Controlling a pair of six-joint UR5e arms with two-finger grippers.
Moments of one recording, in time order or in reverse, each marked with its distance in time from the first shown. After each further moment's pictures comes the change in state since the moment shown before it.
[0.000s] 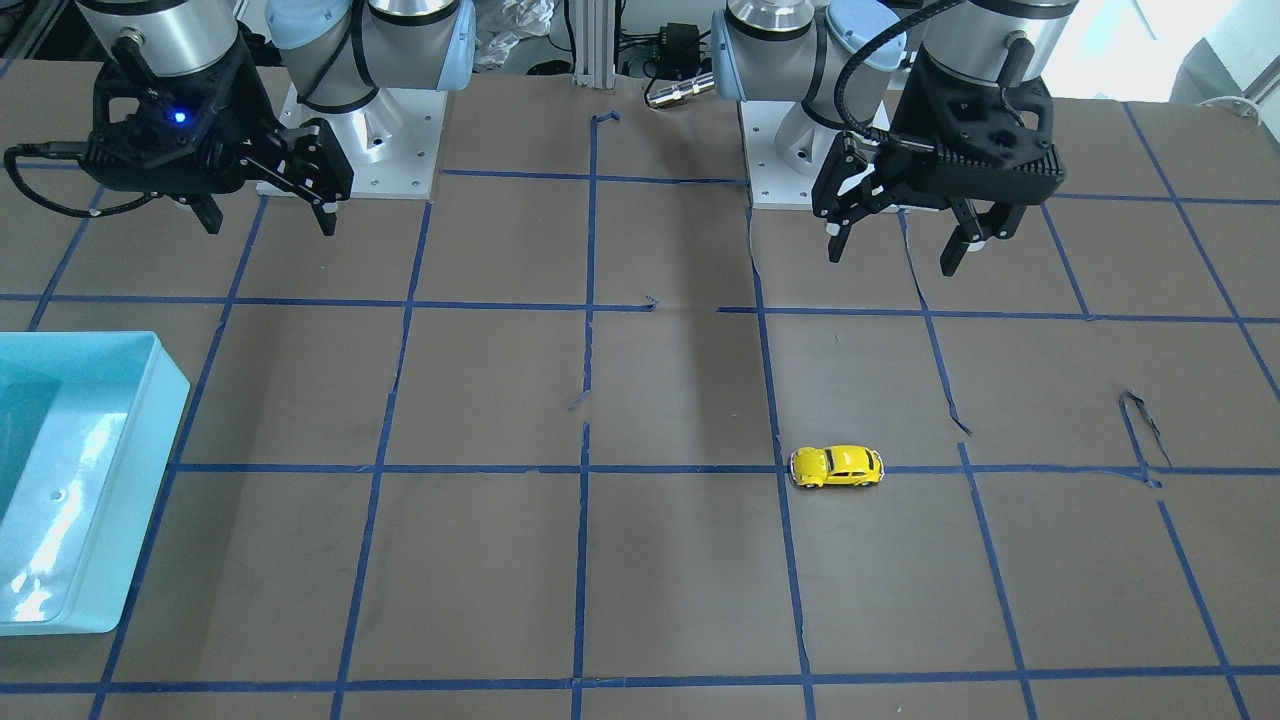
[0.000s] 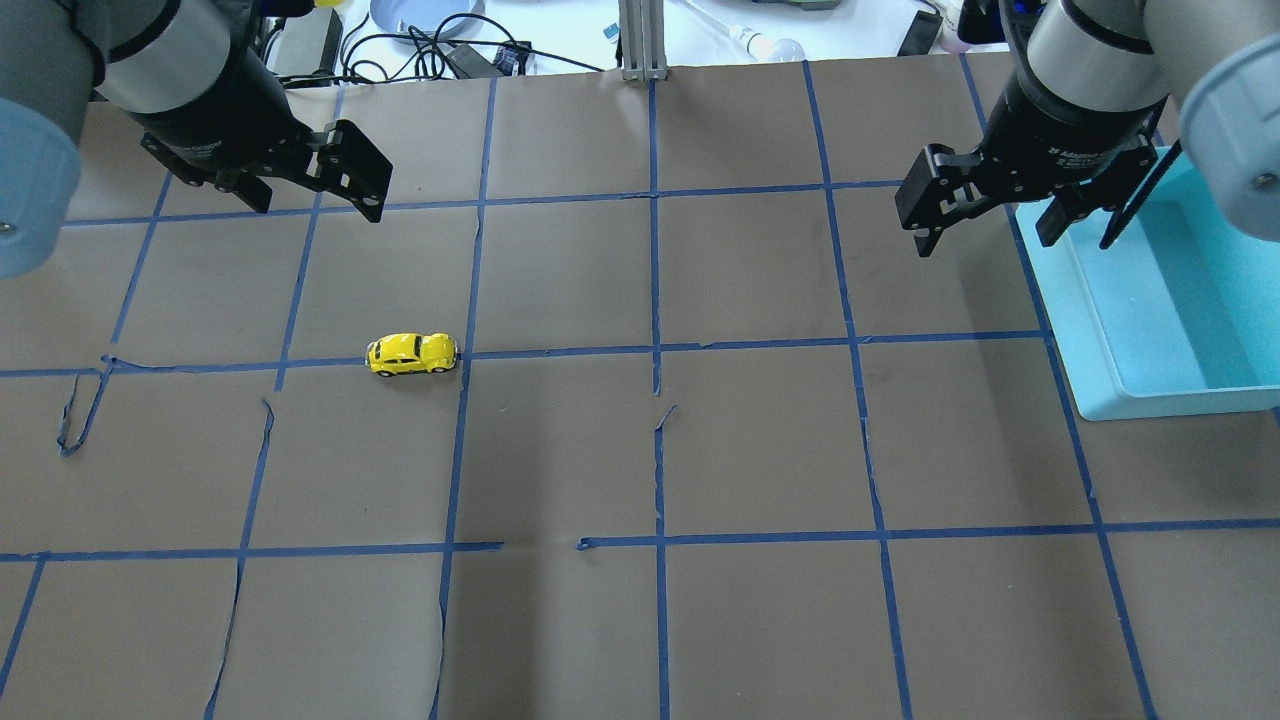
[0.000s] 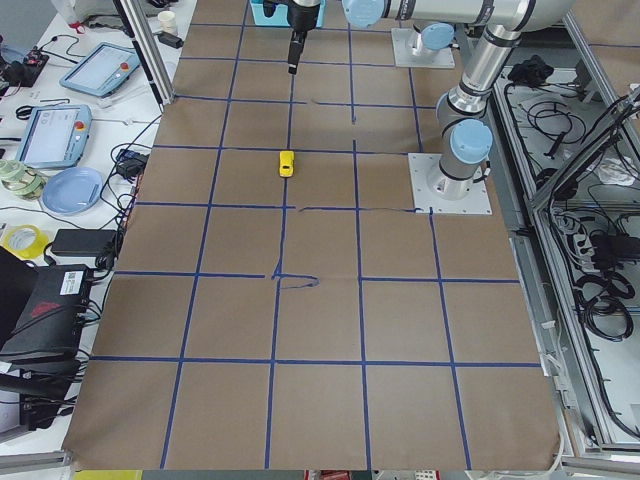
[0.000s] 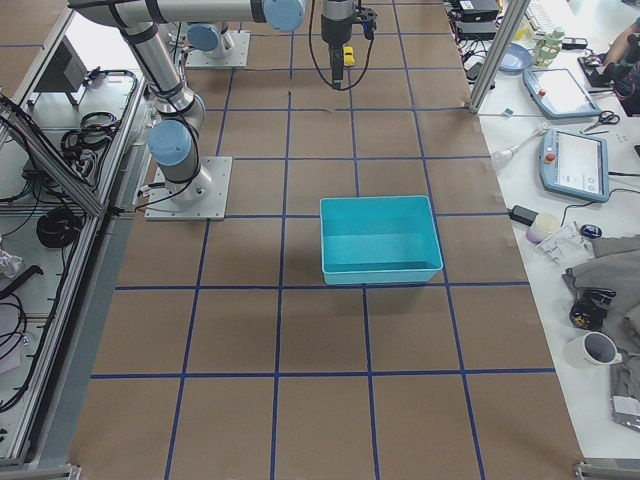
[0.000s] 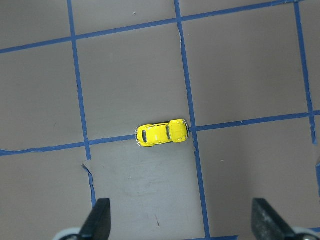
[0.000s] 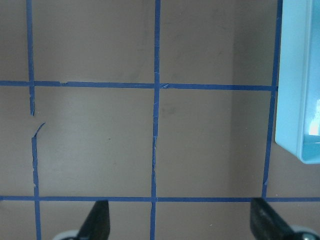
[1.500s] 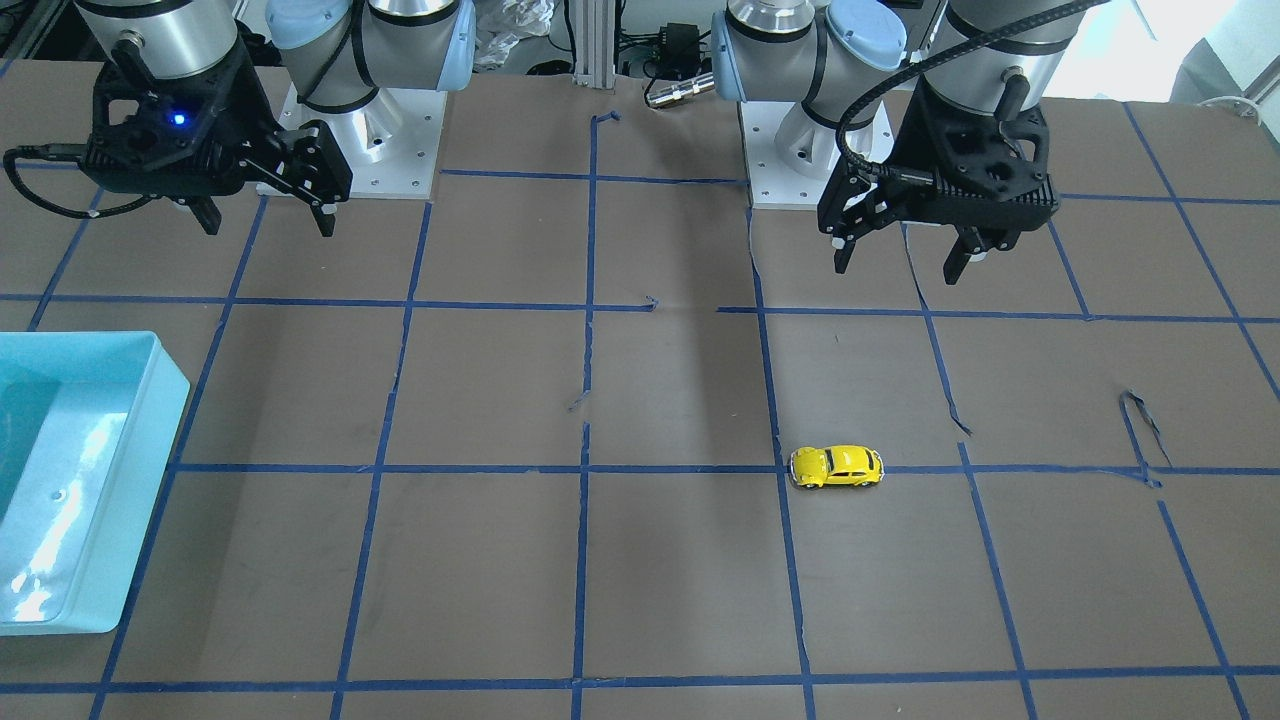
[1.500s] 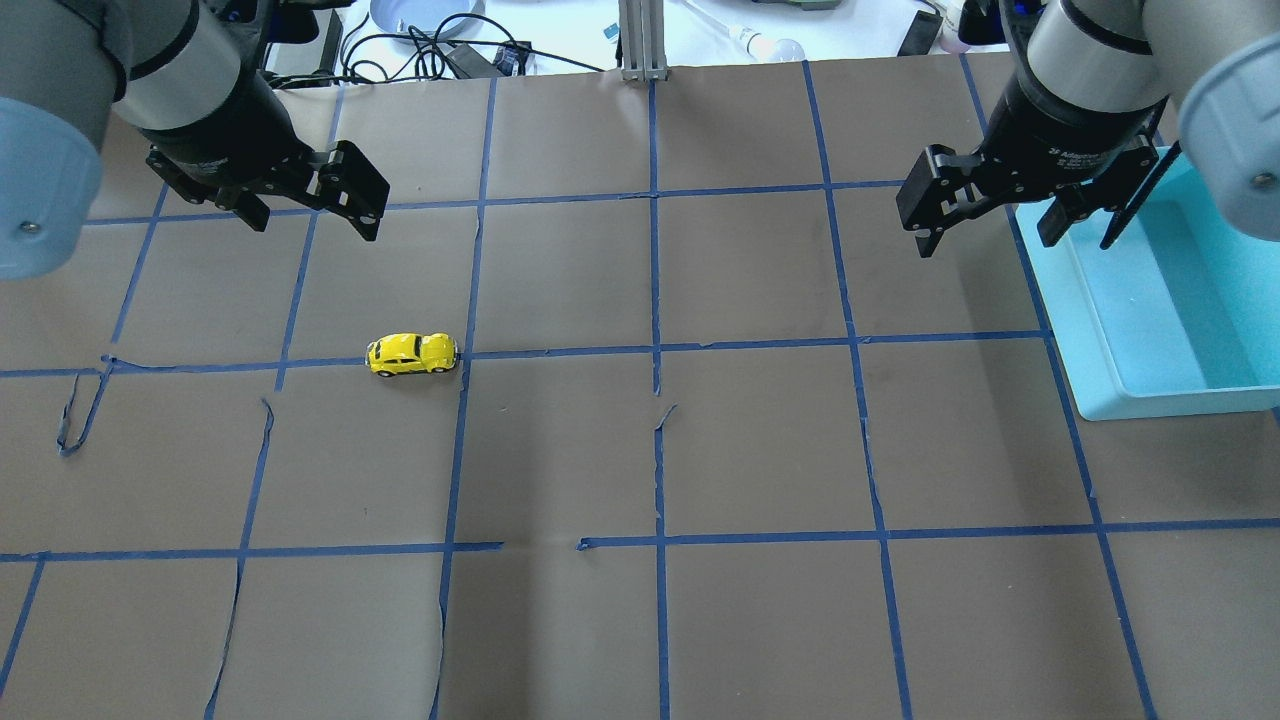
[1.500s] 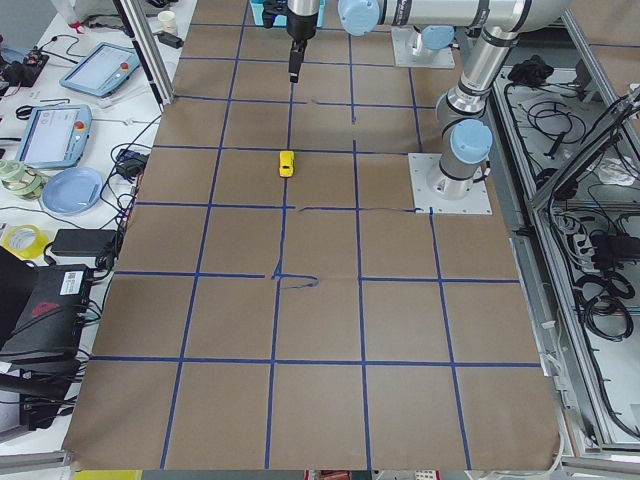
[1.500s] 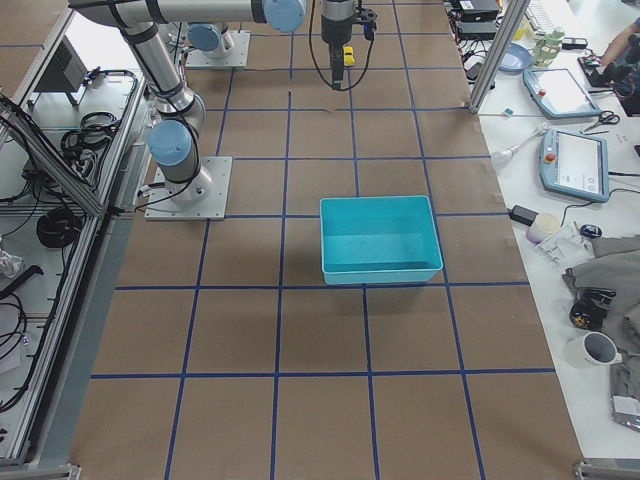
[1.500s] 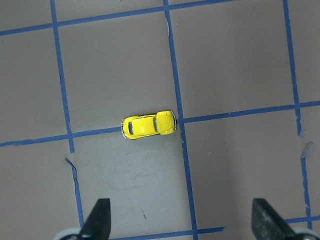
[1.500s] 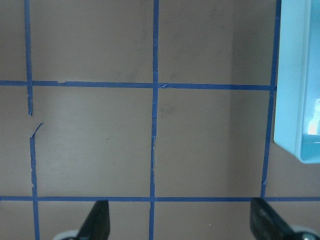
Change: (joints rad) left arm 0.007 -0.017 -0.015 -0.009 0.038 0.001; right arm -0.001 0.002 0.000 0.000 -0.004 0.000
